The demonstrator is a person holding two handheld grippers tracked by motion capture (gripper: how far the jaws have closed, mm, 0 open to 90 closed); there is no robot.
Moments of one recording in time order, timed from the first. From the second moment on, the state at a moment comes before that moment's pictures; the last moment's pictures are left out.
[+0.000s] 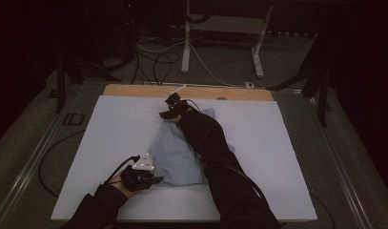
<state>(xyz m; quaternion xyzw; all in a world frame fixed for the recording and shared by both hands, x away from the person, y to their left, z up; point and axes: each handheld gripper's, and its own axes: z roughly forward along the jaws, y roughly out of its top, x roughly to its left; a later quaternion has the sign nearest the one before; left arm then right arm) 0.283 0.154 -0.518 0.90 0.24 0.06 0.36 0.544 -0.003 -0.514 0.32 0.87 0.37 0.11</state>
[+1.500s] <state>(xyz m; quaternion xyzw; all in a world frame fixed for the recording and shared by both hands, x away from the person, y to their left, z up) 0.277 0.145 -0.507 0.91 0.21 0.06 0.35 0.533 -0.003 -0.482 0.26 0.89 0.34 0.15</state>
